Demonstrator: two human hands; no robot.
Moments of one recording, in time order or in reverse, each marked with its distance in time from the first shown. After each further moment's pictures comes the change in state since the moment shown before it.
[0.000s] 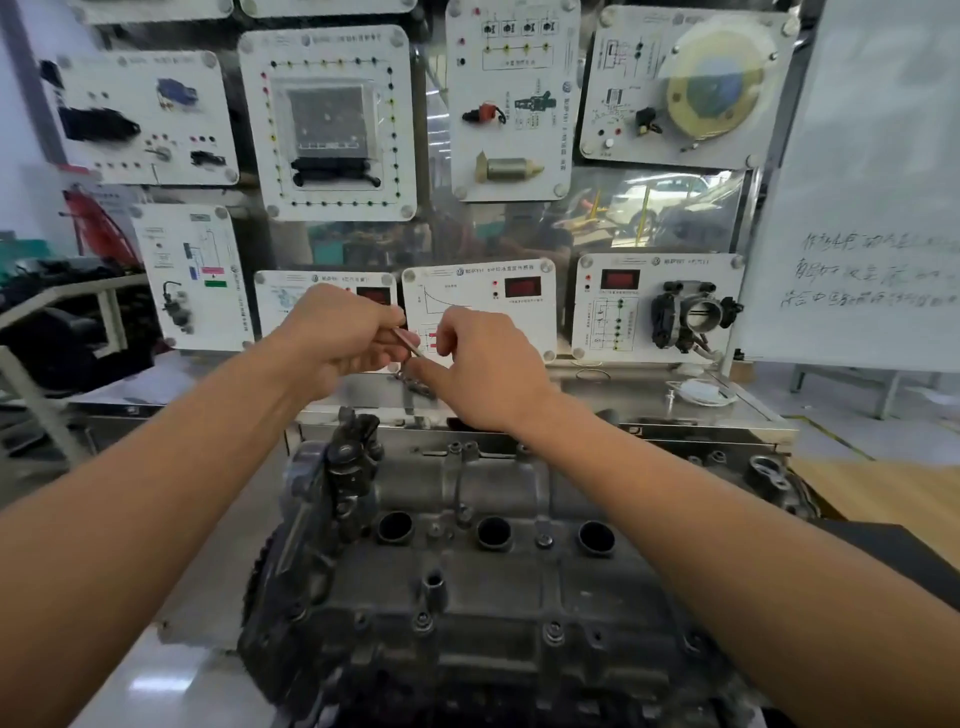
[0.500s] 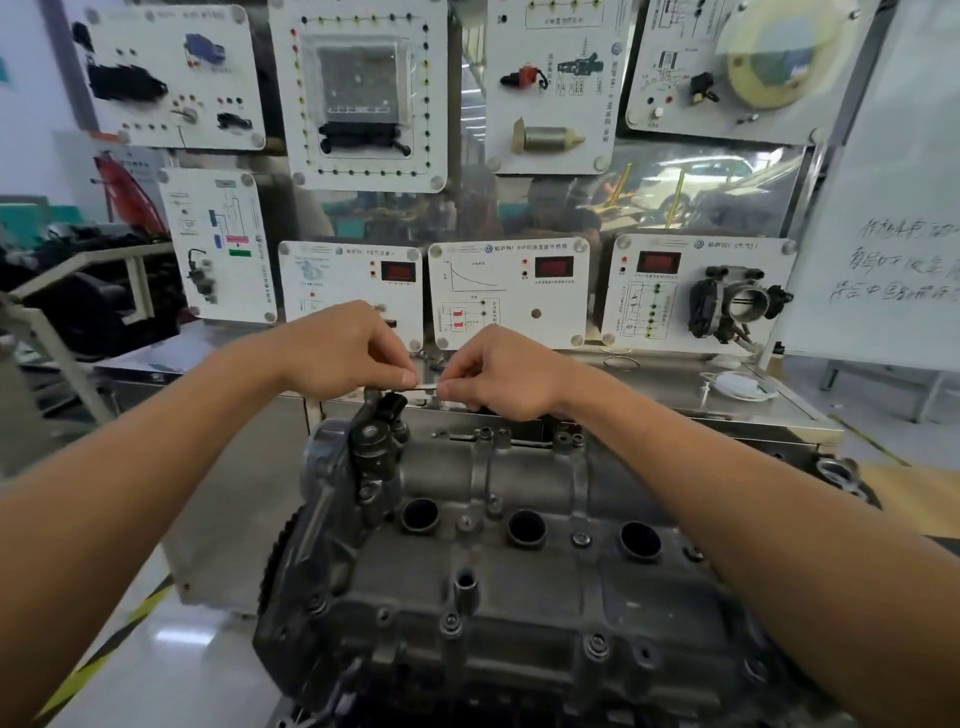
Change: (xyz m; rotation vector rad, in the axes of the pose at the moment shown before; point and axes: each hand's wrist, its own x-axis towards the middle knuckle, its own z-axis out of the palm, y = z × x) left_hand 0.017 -0.039 -0.046 0.850 -0.435 0.404; right_hand 0.016 0.021 0.019 0.211 -0.501 -0.081
